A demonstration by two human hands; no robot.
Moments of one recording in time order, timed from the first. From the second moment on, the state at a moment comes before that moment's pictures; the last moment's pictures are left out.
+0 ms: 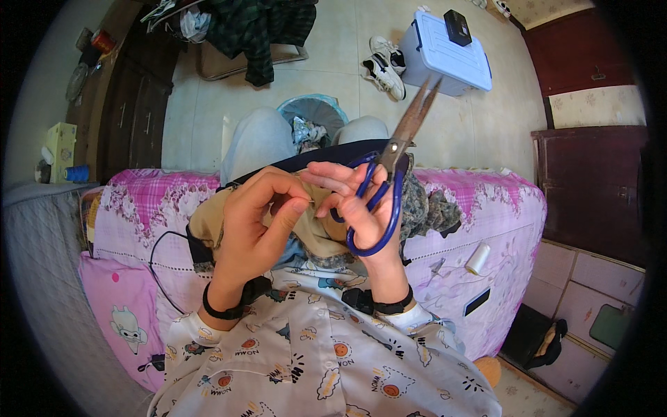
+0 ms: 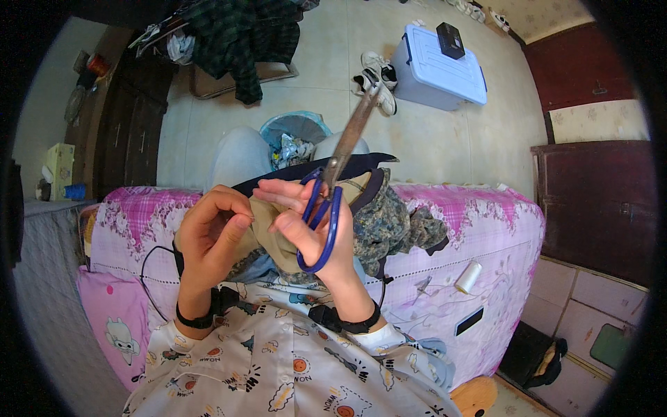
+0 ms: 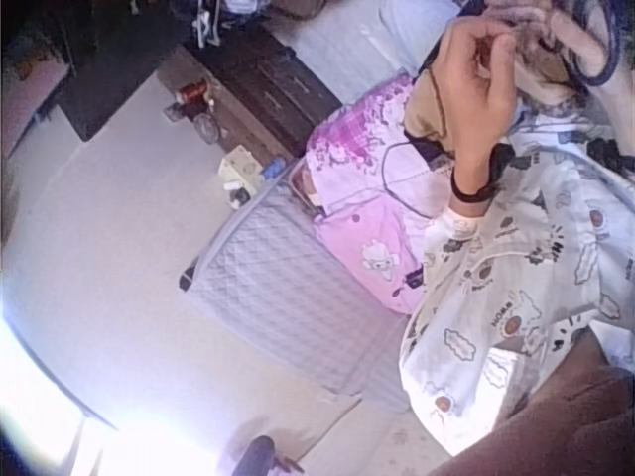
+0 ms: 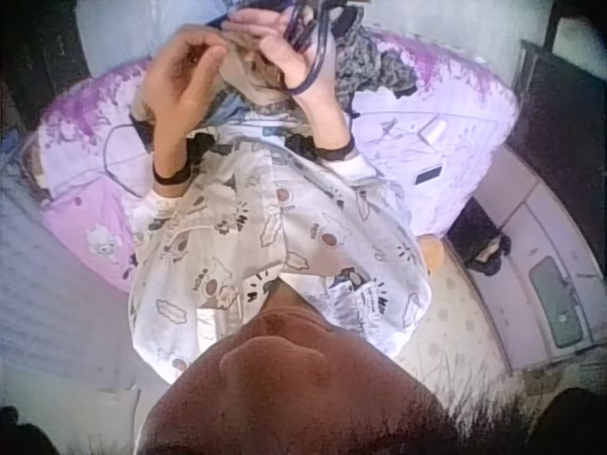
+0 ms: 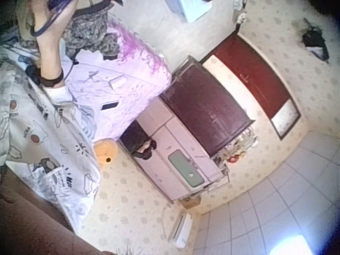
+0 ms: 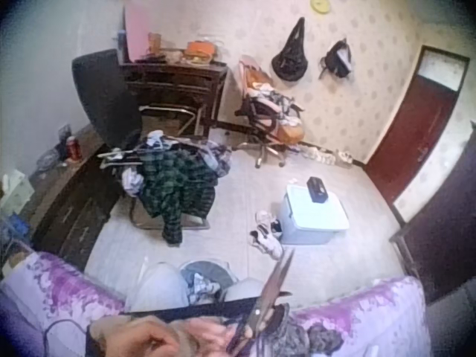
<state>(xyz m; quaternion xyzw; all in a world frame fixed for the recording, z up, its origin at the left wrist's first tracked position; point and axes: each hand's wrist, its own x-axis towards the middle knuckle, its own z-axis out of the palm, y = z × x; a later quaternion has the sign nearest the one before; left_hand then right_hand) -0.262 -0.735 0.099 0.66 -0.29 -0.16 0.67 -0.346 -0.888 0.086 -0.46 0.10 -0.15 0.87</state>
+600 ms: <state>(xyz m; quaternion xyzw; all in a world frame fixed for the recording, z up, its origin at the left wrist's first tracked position) -0.258 -0.727 0.094 0.63 -0.18 -0.20 0.73 -0.351 -0.889 0.076 -0.57 0.17 -0.18 0.78</state>
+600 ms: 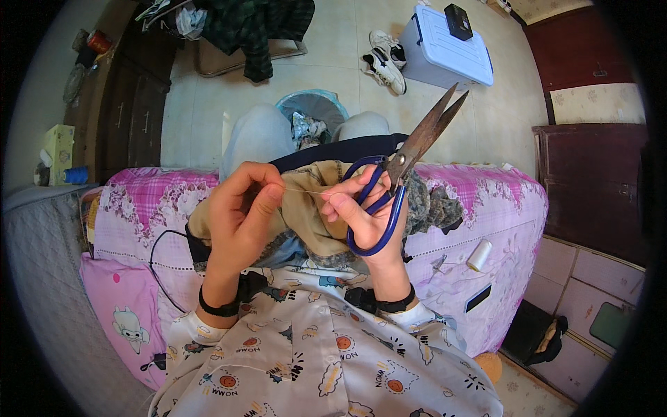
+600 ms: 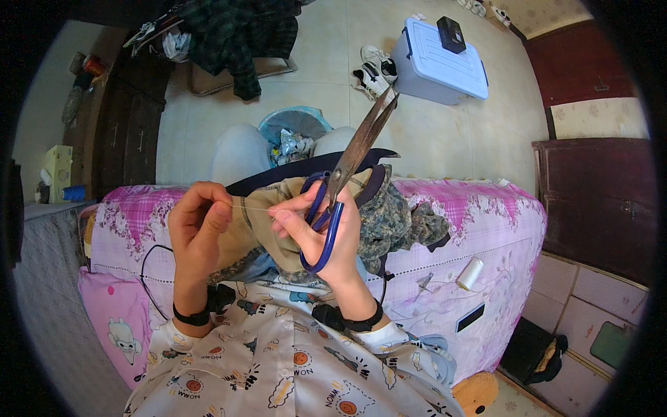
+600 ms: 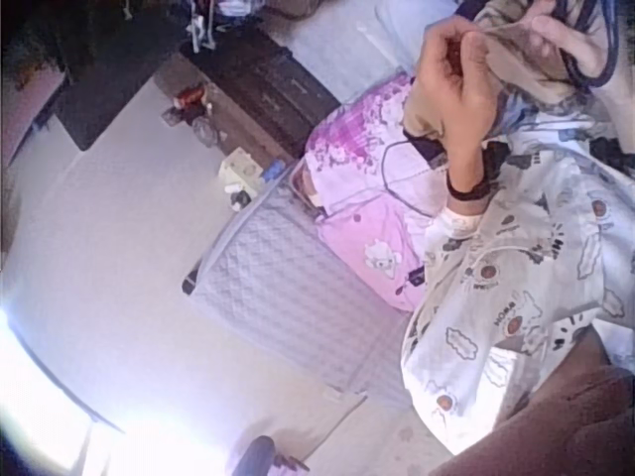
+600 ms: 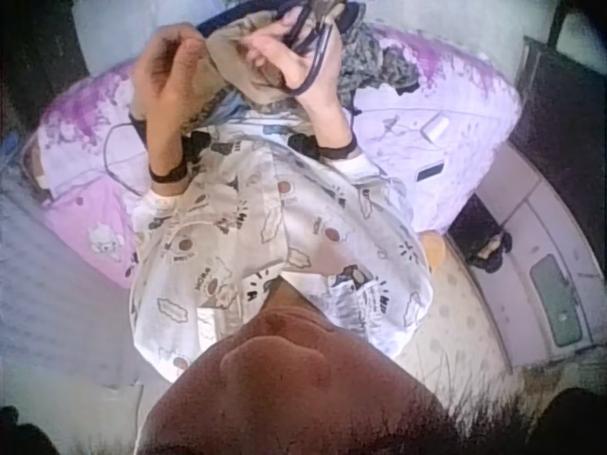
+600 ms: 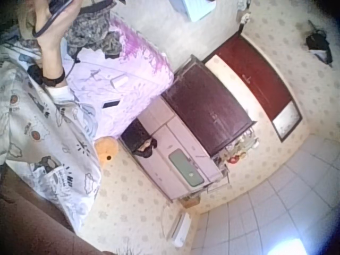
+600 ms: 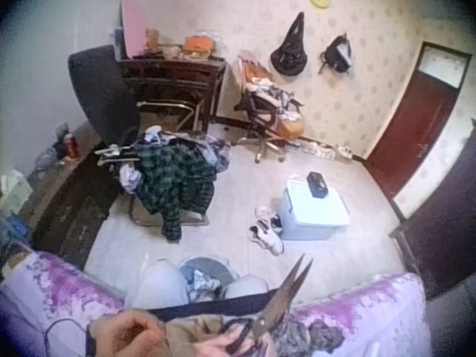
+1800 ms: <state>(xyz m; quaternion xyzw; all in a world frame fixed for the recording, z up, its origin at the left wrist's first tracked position) -0.261 -0.745 0.095 0.72 -0.32 -0.14 0.60 -0.352 -0.900 0.094 -0.63 0.13 -0.16 0.75</state>
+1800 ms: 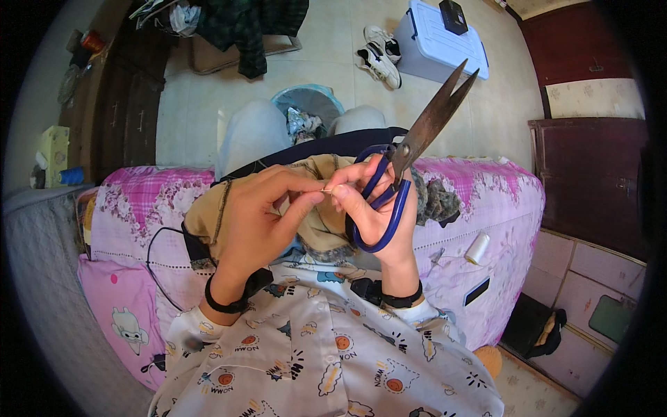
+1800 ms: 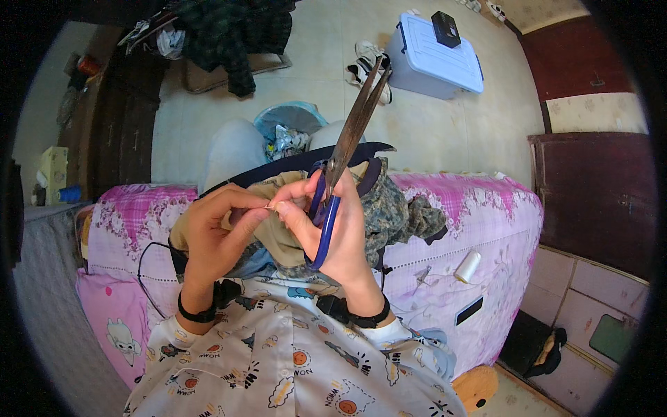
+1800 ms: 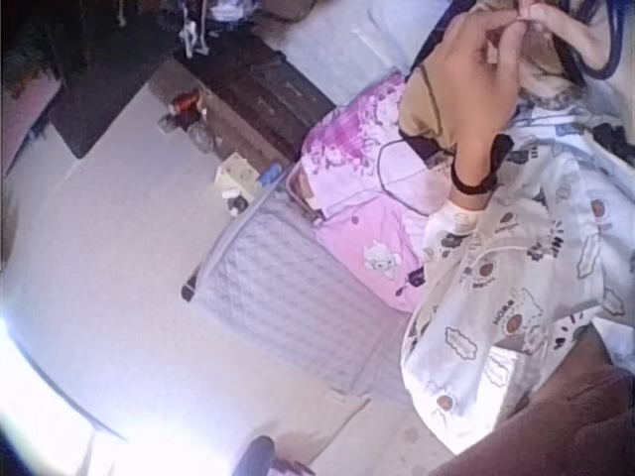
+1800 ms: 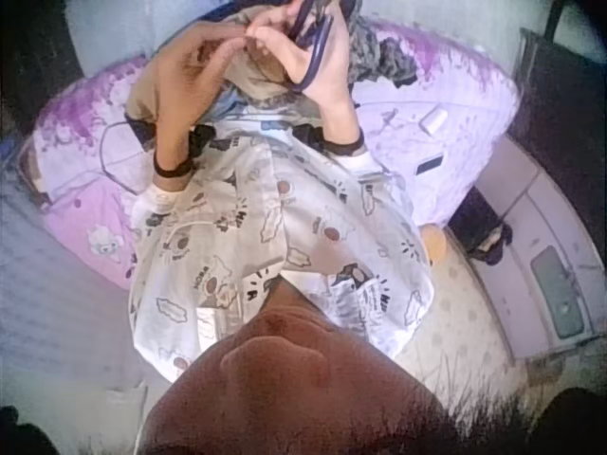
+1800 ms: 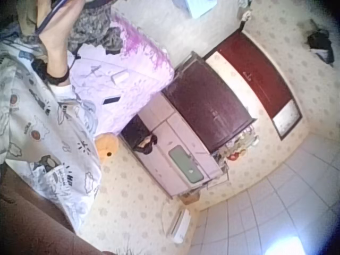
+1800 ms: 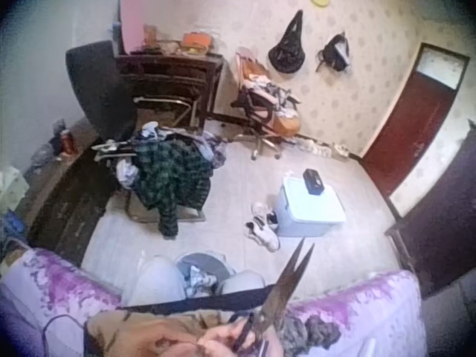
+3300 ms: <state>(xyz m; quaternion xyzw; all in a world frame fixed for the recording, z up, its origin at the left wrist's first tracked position) -0.268 -0.794 0.086 0.54 -0.02 -0.13 0.83 -0.414 -0.863 0.072 -0.61 0.21 0.04 0.76</state>
